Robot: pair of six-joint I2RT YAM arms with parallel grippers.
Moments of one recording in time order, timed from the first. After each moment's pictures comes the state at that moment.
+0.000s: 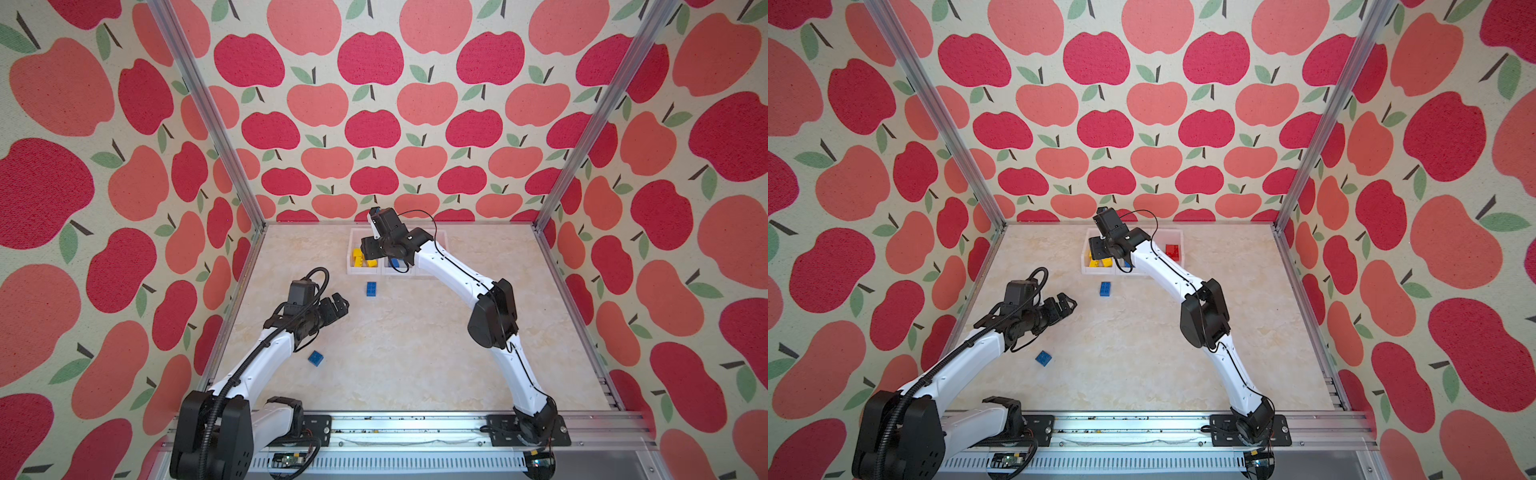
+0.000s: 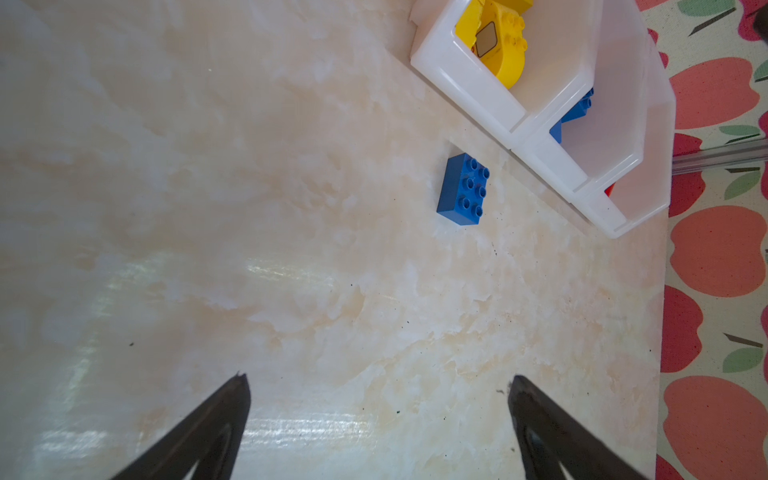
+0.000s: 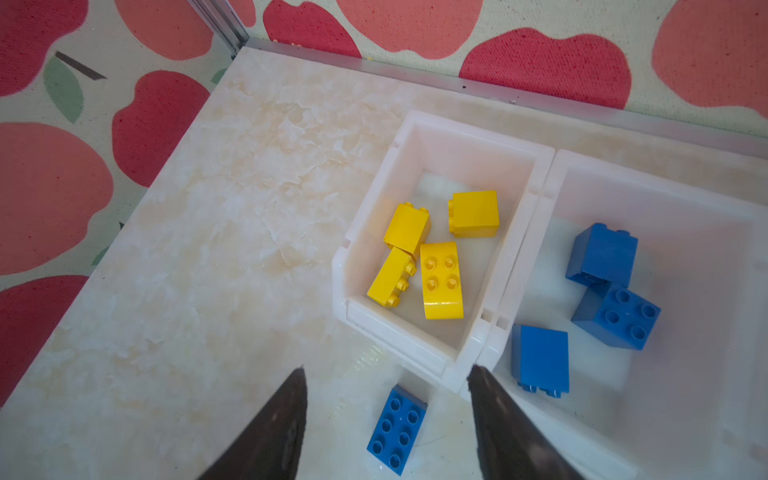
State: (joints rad) left arm -0.17 1.15 0.62 -0.34 0.25 -0.64; right arm 0.83 2.34 2.29 -0.73 0.05 0.35
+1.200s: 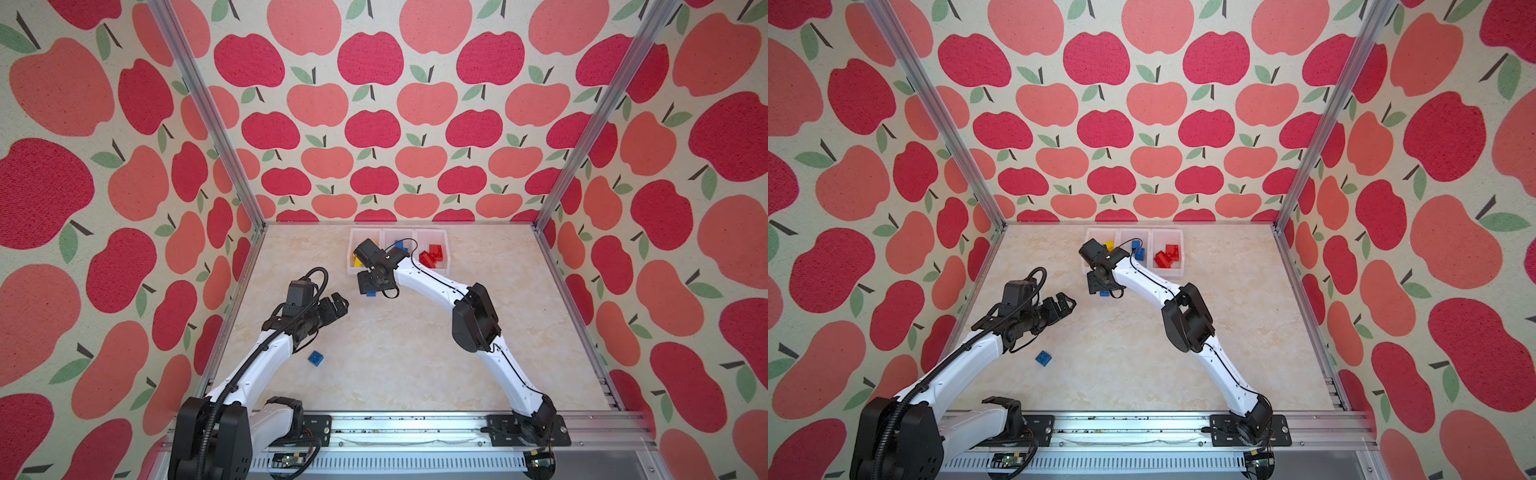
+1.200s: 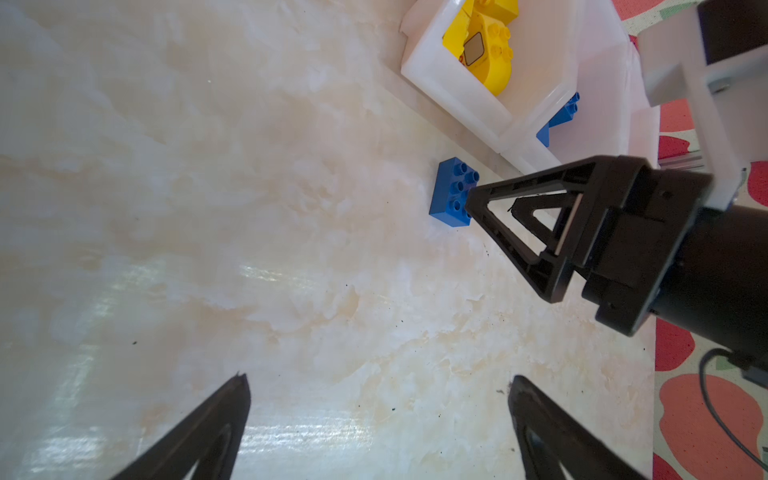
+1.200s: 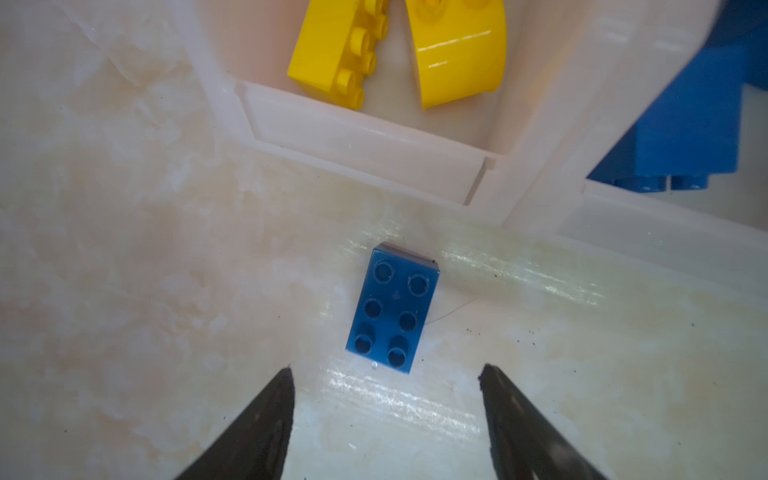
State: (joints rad) left arm -0.17 1.12 0.62 -0.35 0.24 -0.64; right arm 0.92 2.48 2.30 -0.97 0.11 0.55
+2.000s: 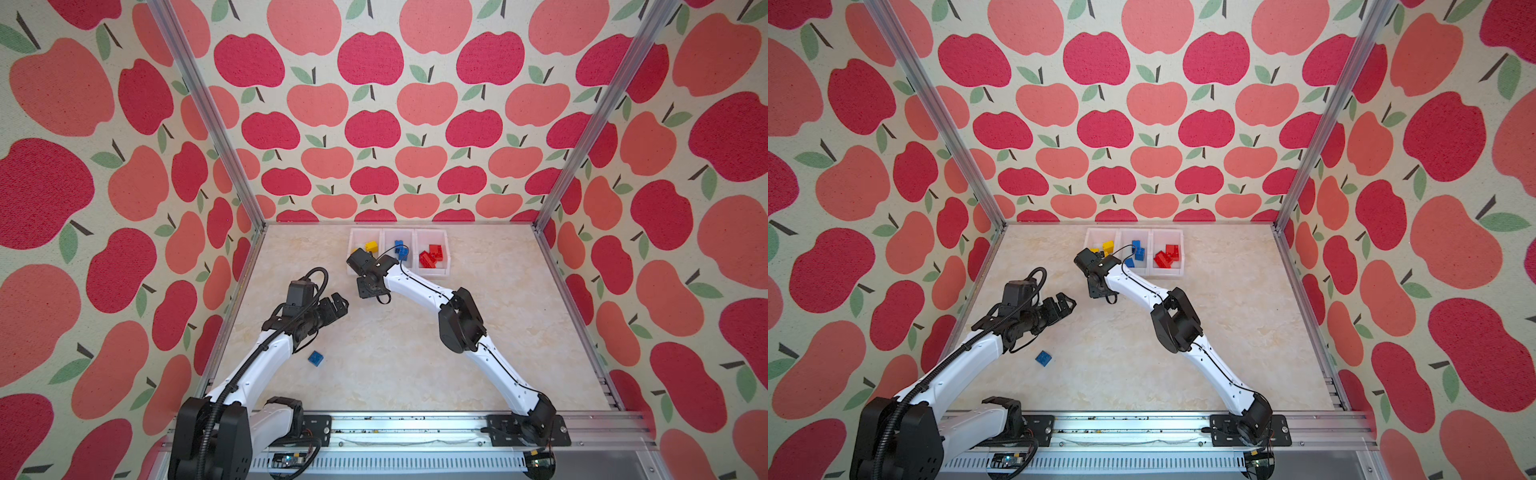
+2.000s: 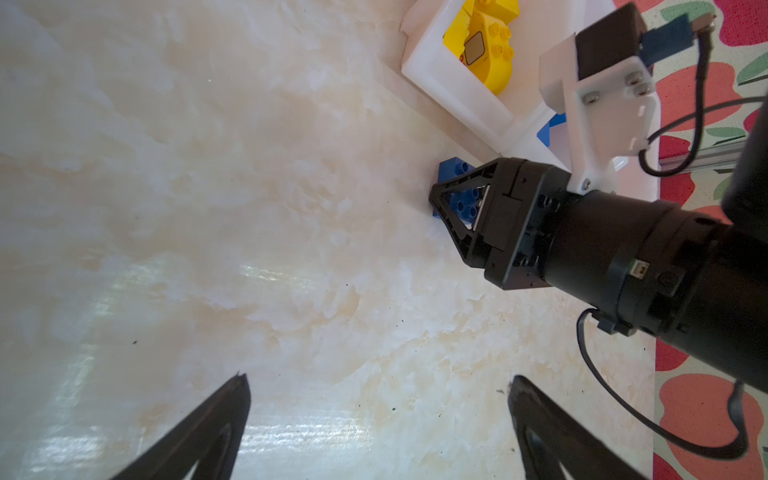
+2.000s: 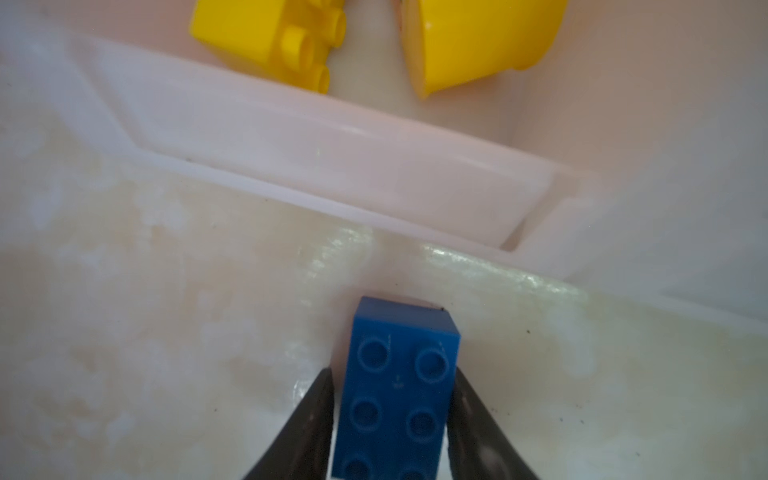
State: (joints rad) left arm -0.17 1.12 0.62 -0.35 0.25 -0.64; right arm 0.94 2.63 2.44 -1.00 0.21 0.57
